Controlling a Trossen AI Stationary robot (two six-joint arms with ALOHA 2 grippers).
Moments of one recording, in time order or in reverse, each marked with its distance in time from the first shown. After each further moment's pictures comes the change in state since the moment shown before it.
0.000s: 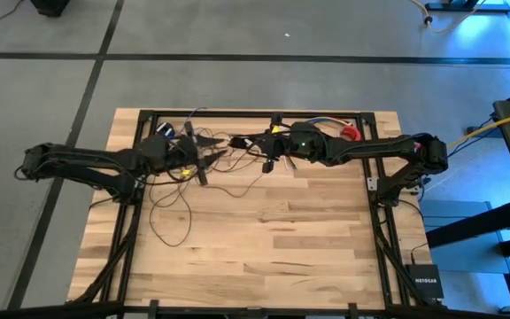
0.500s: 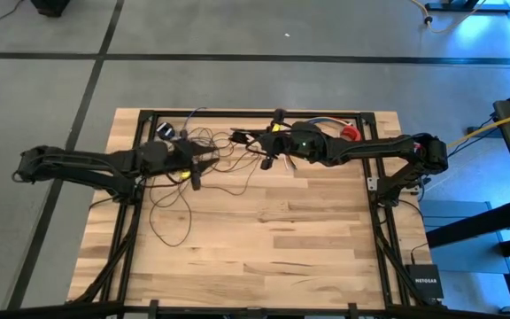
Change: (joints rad) left arm -0.006 -0.090 -0.087 -0.193 -0.004 -0.167; right arm 0.000 0.000 0.000 0.023 0.085 -0.007
